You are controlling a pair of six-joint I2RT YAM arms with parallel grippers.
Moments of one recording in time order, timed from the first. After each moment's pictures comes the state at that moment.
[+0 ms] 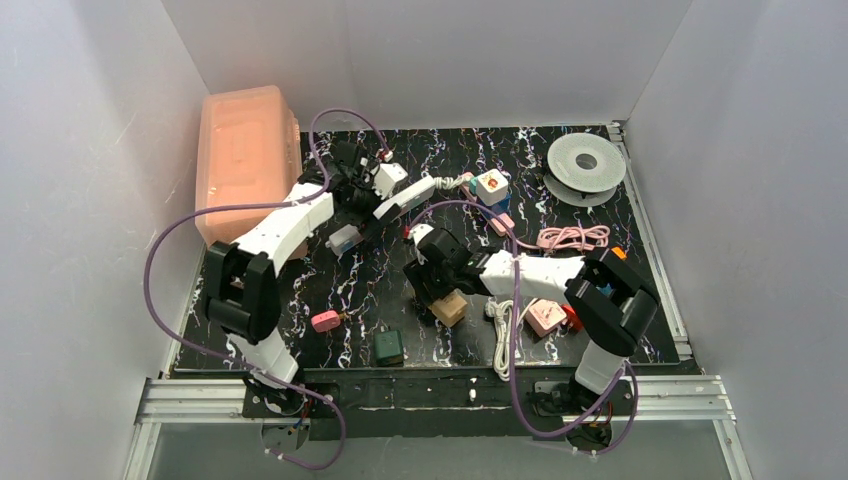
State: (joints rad) left arm -0.38 1.74 1.39 -0.71 0.08 0.51; right arm 0.96 1.70 1.00 -0.22 0.02 0.24
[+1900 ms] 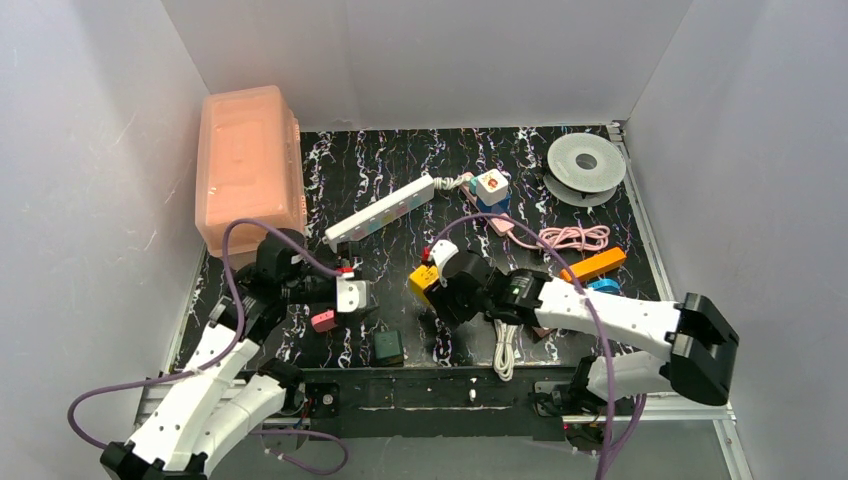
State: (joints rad) left arm -0.44 0.74 0.81 -0.71 0.80 0.97; right arm 1.12 1.30 0.85 -0.43 0.16 0.23
